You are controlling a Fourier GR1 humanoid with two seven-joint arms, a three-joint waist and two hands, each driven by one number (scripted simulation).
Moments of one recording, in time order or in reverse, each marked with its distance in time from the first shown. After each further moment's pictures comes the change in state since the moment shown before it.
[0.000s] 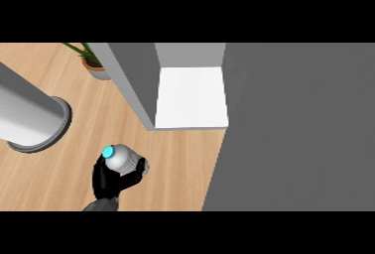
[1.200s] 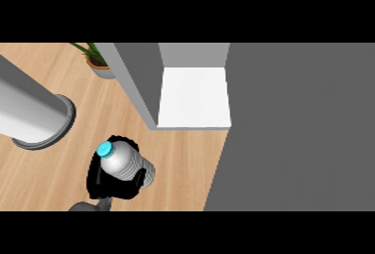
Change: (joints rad) left arm 0.134 0.097 -0.114 -0.586 -0.116 -0.054 0.351; right arm 0.016 -0.026 0.016 -0.016 0.006 -0.025 0.003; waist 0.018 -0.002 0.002
